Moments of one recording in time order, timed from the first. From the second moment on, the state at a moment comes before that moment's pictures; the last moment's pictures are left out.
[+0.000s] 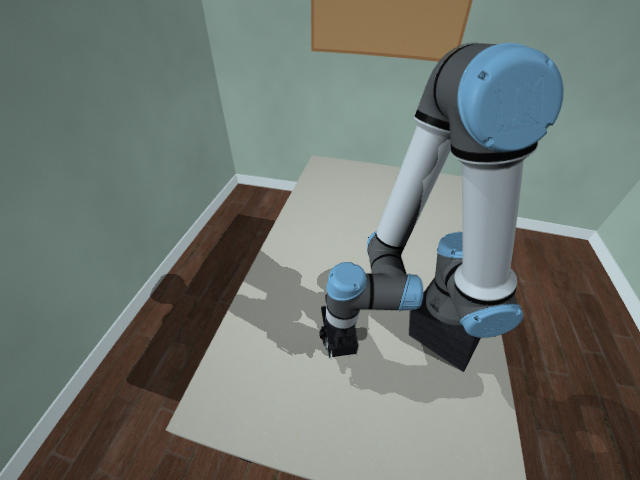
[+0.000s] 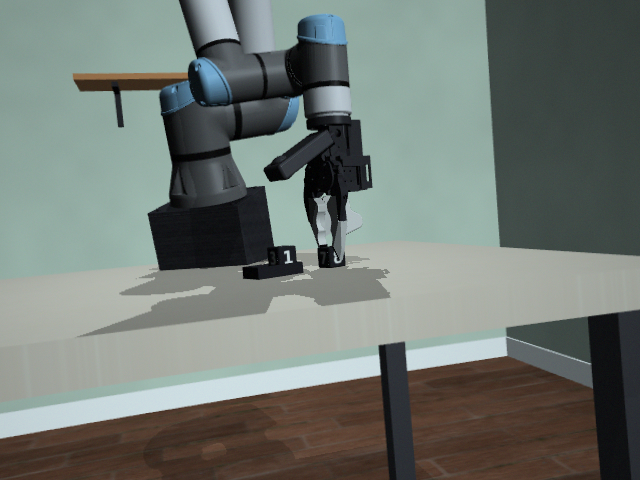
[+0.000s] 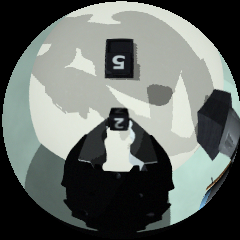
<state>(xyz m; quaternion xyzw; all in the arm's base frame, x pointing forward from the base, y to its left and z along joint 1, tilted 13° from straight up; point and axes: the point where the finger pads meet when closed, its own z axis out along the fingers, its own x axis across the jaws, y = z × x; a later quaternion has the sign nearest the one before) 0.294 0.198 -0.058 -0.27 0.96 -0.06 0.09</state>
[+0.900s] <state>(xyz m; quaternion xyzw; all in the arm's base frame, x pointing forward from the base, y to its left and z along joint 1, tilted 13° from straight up) 0.290 0.199 -0.040 -0.27 0.96 -0.06 0.10</state>
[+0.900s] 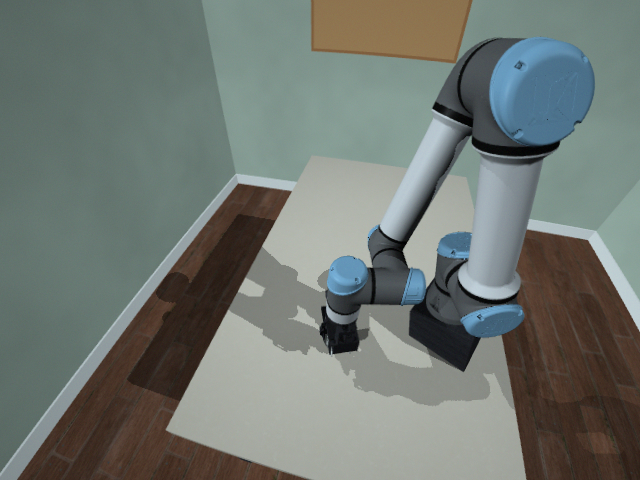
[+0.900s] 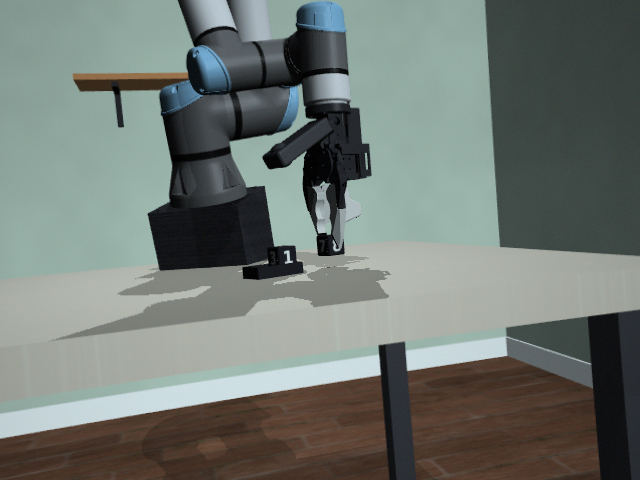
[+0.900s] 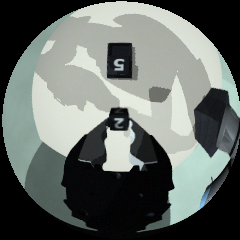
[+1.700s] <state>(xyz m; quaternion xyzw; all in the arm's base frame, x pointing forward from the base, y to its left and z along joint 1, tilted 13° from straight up) 0.276 0.204 0.028 -0.27 0.96 -0.06 0.10</state>
